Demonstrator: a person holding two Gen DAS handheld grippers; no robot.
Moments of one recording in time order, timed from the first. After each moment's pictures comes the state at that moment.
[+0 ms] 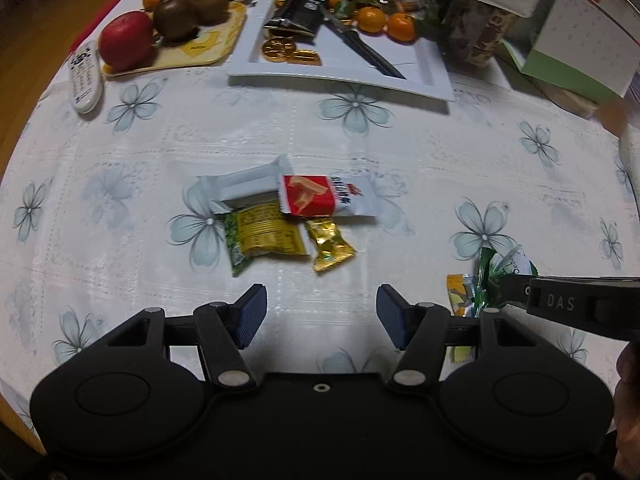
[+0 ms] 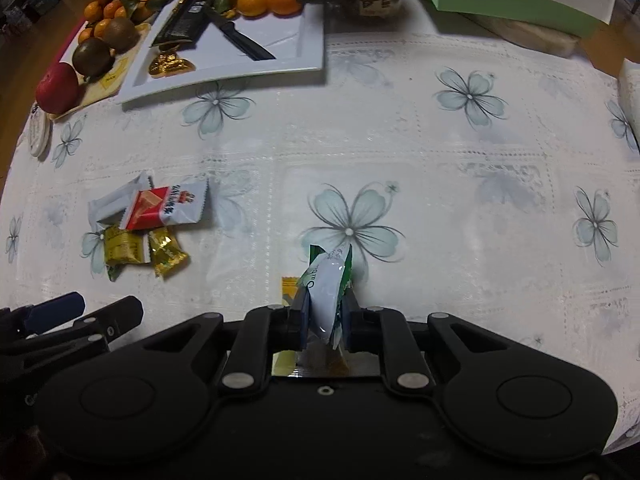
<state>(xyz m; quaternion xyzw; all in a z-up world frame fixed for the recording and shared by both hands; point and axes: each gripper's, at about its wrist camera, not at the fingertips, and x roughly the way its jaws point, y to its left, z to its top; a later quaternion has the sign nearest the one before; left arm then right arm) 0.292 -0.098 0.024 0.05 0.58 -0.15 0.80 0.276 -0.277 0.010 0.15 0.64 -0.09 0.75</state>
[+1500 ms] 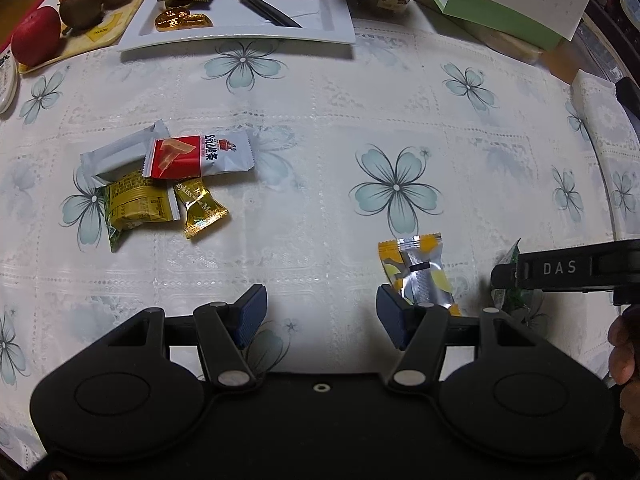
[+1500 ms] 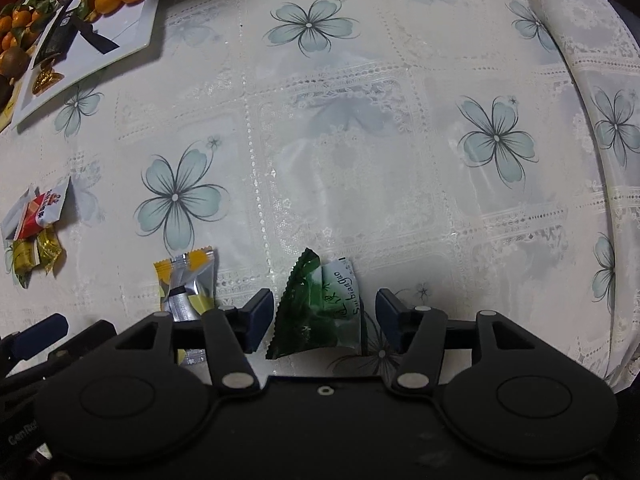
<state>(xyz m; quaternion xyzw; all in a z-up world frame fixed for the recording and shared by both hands) 0.268 -0.150 0.000 0.05 0.60 -0.21 0.77 0.235 -0.362 -0.020 0.19 0.68 -0.18 0.69</state>
